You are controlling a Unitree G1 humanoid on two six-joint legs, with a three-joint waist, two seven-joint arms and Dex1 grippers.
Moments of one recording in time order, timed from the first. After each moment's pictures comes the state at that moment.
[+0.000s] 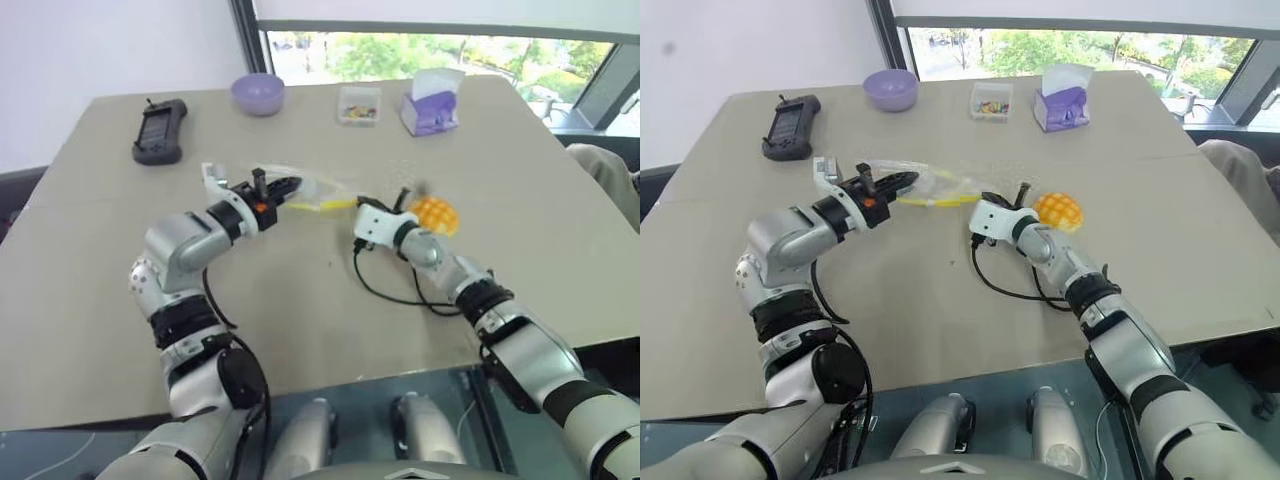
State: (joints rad) left arm -0.72 0.18 0.73 0.22 -1.95 1.20 0.82; right arm -0.88 -0.18 0.44 0.89 -0.56 -0.36 0.05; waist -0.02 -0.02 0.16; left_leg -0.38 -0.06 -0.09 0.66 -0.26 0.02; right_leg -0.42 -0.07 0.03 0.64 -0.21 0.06
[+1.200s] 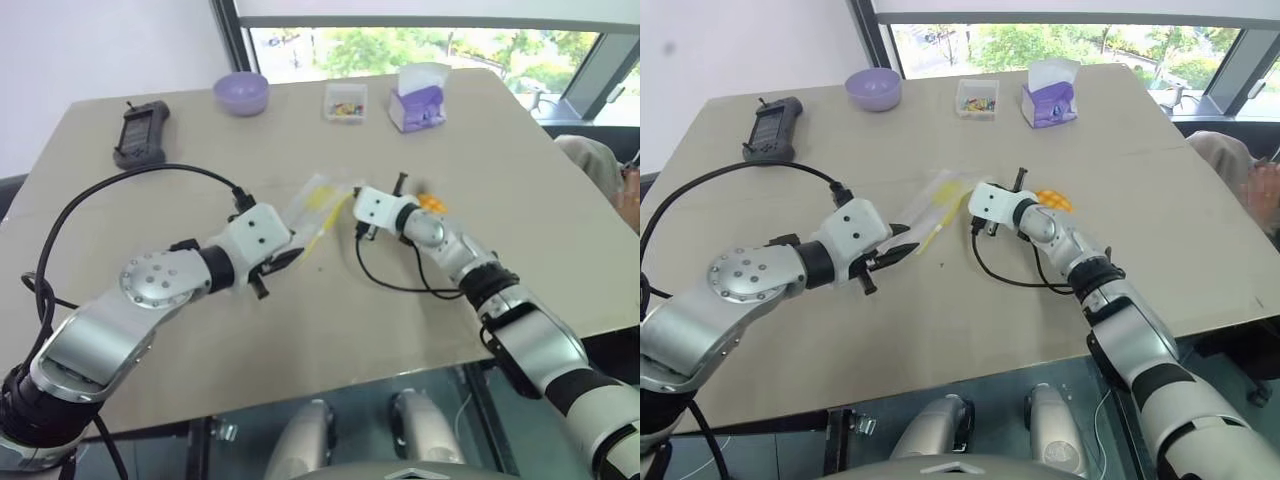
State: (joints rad) left arm -0.29 1.00 -0.11 -0.65 -0.41 0.77 -0.49; right arm -0.96 -0.20 0.41 0.86 -0.47 -0.33 0.27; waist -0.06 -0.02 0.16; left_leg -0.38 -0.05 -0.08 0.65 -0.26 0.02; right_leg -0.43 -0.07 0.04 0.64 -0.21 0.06
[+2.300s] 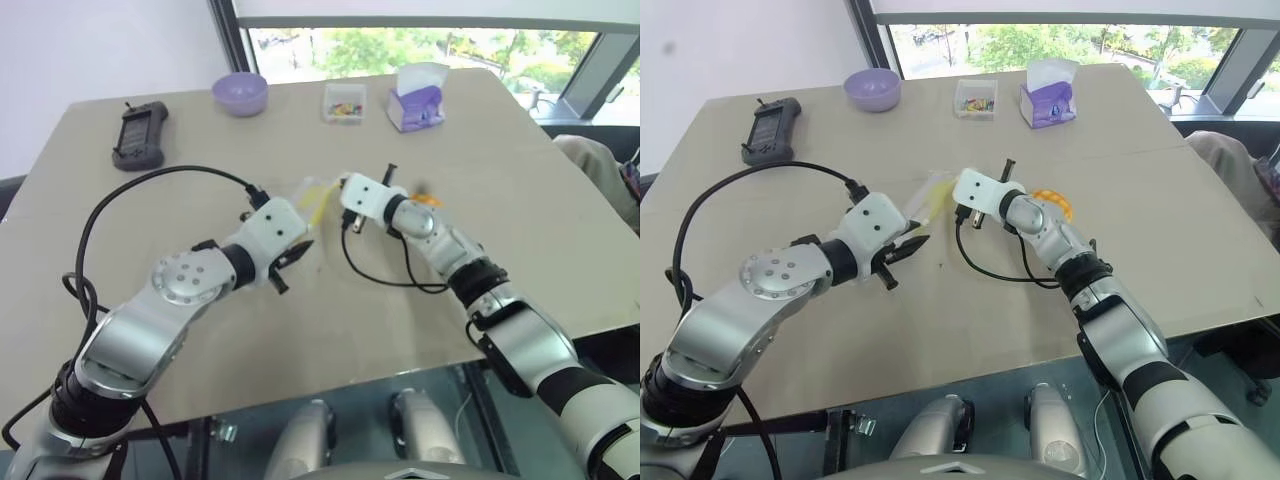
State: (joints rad) left arm -0.37 0.83 -0.15 -0.69 -0.30 0.95 -0.46; right arm -0.97 -0.15 0.39 0.78 -0.43 -0.24 0.32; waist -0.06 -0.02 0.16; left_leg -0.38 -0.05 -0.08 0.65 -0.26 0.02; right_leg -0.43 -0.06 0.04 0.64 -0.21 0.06
